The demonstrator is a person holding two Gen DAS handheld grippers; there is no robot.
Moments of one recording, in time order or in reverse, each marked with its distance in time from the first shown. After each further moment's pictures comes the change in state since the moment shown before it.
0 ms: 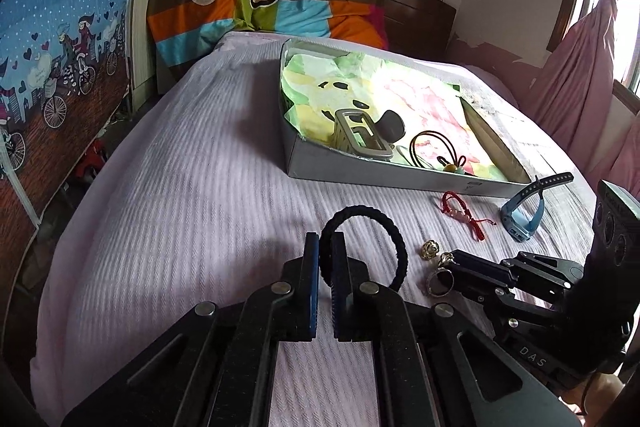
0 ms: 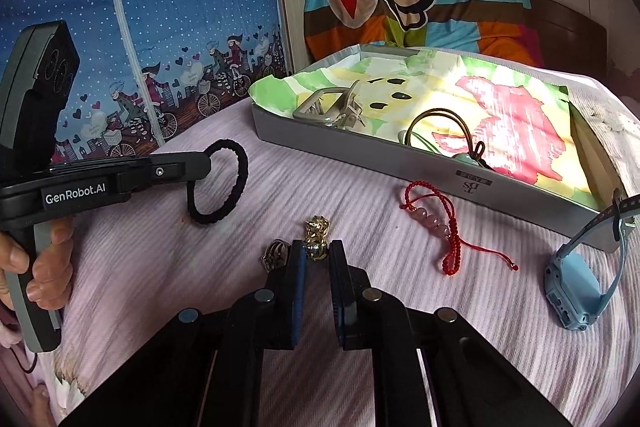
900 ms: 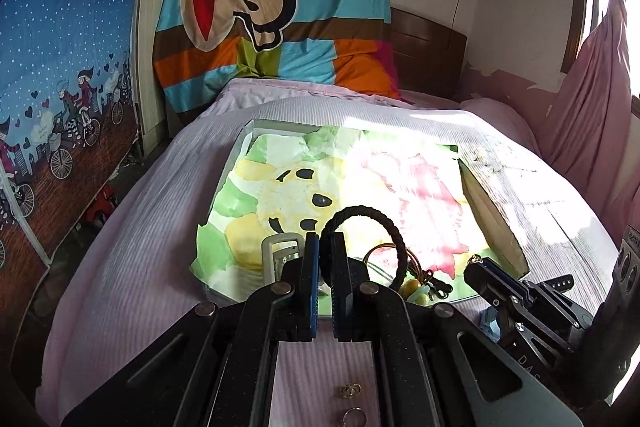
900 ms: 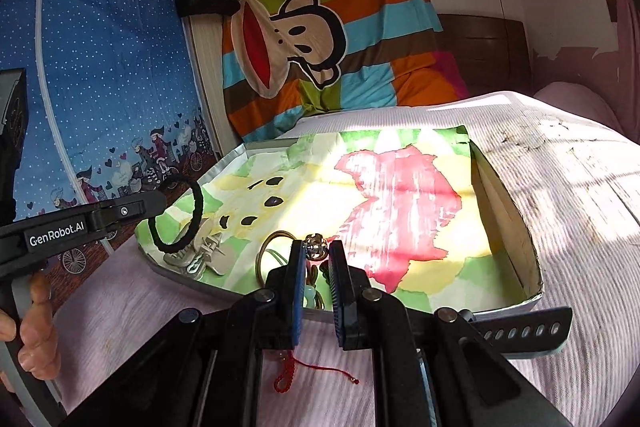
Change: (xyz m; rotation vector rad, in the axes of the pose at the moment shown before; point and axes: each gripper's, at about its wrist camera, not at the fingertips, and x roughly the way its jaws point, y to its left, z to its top) left arm 0.028 -0.078 0.092 0.013 -0.114 0.103; right arm -0.023 -0.096 0.049 0.201 -0.217 -0.190
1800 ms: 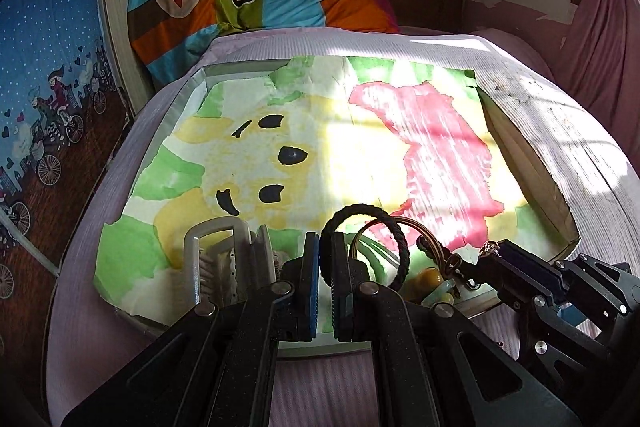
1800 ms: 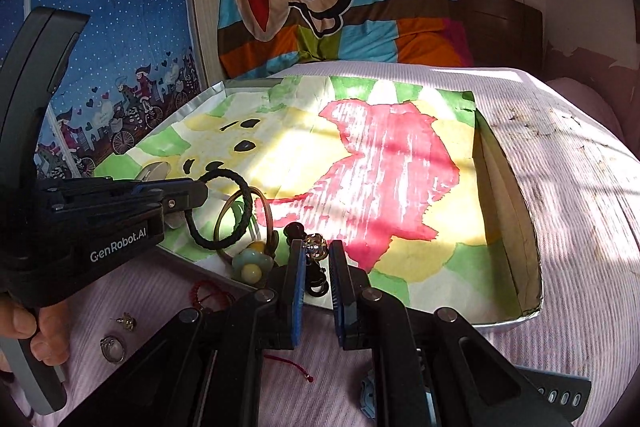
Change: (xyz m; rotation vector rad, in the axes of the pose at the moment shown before) left arm 0.092 -0.018 -0.020 0.112 0.204 0.055; right arm 0.028 -0.007 -0.003 -0.115 0.191 -0.044
